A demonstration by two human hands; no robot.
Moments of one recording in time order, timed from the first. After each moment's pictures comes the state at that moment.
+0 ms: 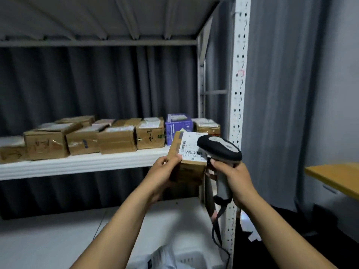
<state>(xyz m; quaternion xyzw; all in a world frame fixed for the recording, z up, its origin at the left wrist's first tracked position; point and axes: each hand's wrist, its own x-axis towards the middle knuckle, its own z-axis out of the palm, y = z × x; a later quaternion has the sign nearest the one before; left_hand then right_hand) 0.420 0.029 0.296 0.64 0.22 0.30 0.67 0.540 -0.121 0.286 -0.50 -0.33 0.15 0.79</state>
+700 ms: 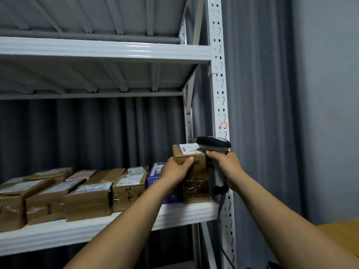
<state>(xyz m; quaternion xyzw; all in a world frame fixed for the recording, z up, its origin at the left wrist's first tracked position) 0.571 0.063 0.422 0.80 0.24 0.37 0.40 0.666 -0.071 0.427 -0.57 -0.31 0.07 0.76</state>
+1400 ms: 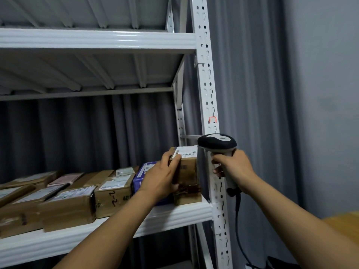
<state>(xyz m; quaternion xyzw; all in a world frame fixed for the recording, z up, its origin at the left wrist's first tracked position) 0.590 0.092 0.395 0.92 0.14 0.32 -0.16 0.699 -0.105 0.414 -0.62 -0.34 0.01 0.71</state>
